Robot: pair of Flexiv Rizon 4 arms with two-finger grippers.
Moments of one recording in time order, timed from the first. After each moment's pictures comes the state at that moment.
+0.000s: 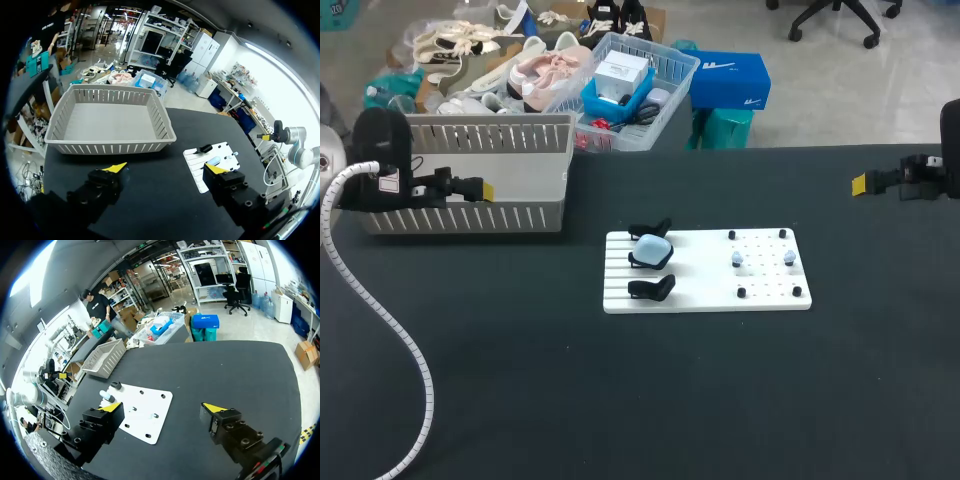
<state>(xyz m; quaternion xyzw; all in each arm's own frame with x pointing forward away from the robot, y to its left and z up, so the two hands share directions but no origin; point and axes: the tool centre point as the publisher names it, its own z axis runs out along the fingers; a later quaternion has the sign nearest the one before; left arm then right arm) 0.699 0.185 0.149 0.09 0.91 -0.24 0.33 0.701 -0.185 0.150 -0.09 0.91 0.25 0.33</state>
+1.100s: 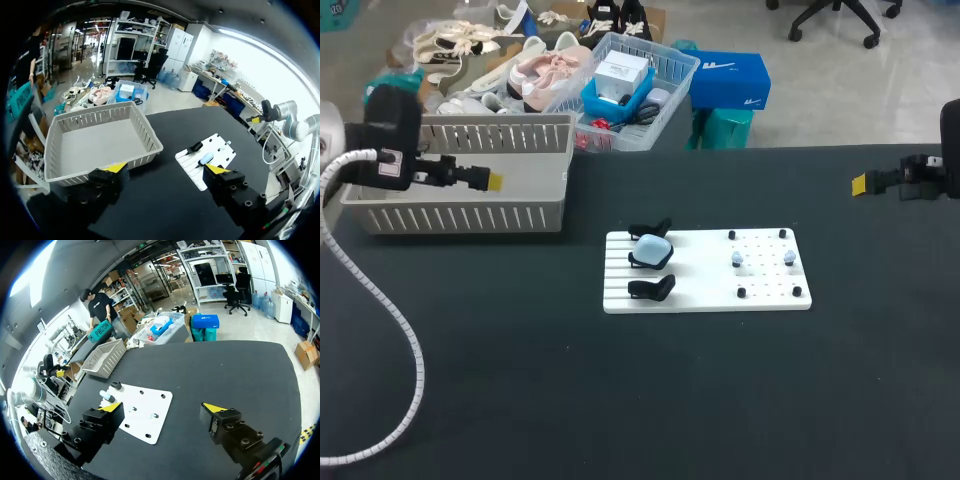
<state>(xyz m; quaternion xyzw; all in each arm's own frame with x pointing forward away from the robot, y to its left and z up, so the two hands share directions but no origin) 0.710 0.168 0.172 0.22 0.88 -0.24 0.36 0.701 -0.185 0.150 -0.09 0.91 0.25 0.33</state>
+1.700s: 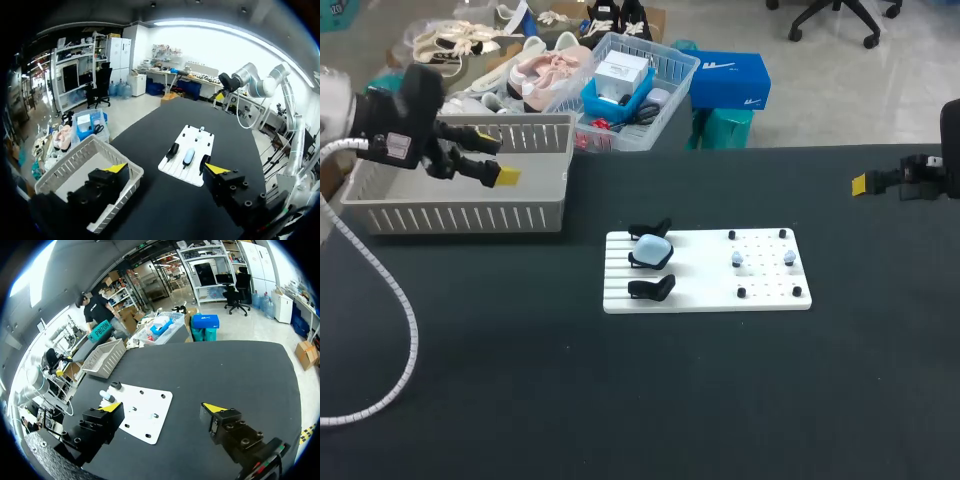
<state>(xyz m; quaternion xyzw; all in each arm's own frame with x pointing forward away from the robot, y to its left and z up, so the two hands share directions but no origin) 0.727 0.135 0.184 0.46 0.76 -0.28 0.36 0.701 -0.185 0.150 -0.09 0.91 0.25 0.33</state>
